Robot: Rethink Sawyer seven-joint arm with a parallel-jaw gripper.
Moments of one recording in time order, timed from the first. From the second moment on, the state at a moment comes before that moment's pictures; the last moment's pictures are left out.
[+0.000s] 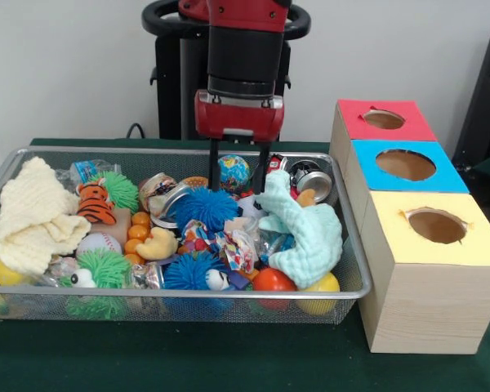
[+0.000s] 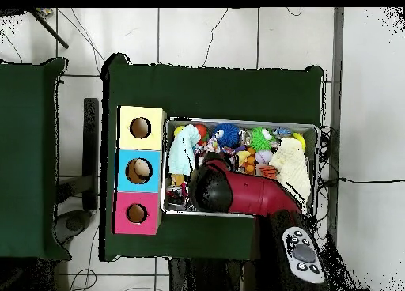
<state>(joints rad) -0.33 -0.70 0.05 1.82 -0.16 0.18 1.57</state>
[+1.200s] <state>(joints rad) -0.34 -0.52 0.05 1.83 -0.16 -0.10 1.57</state>
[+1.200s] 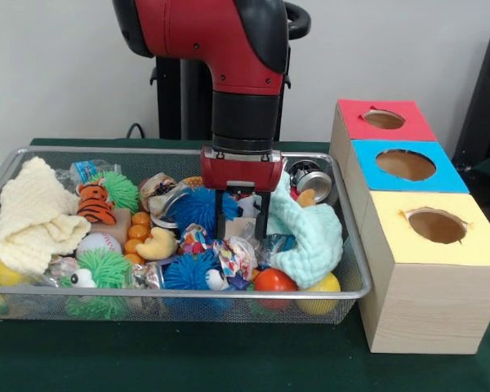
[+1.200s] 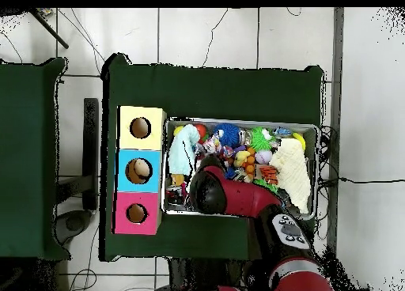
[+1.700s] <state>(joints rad) -0.35 -0.49 0.05 1.83 -0.16 -0.19 1.57</state>
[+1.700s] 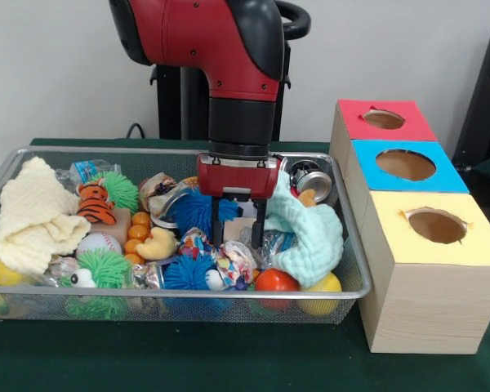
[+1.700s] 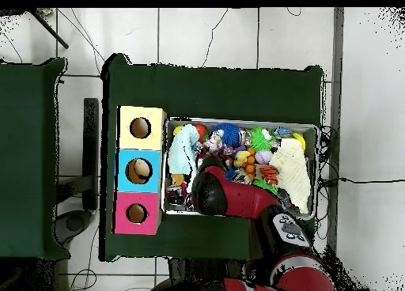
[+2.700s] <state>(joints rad) -0.35 -0.49 0.05 1.83 -0.16 -0.21 1.57</state>
